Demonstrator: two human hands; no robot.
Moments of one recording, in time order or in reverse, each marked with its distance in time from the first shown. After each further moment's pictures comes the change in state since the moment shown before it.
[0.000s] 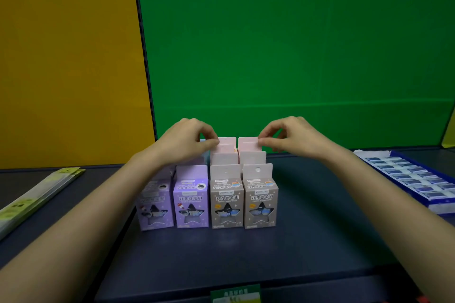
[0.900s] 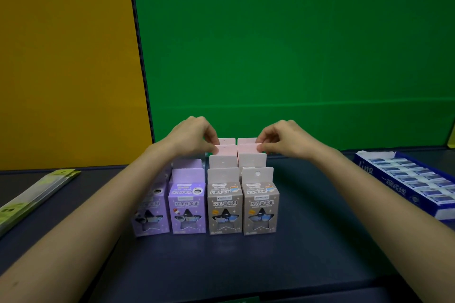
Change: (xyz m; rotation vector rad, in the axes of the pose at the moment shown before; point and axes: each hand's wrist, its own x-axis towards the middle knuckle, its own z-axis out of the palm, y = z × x) left_hand 0.033 -0.013 0.019 0.021 -0.080 -0.110; right_hand 0.020 0.011 0.014 -0.021 -0.070 0.035
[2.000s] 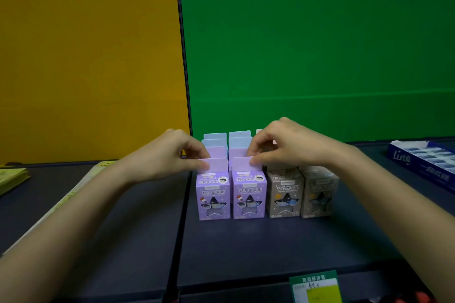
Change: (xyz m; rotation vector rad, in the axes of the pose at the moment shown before) left_hand -0.116 -0.076 -0.060 -0.170 -0.138 0.193; right_hand -0.021 -0.124 0.039 -0.147 -0.180 -0.211
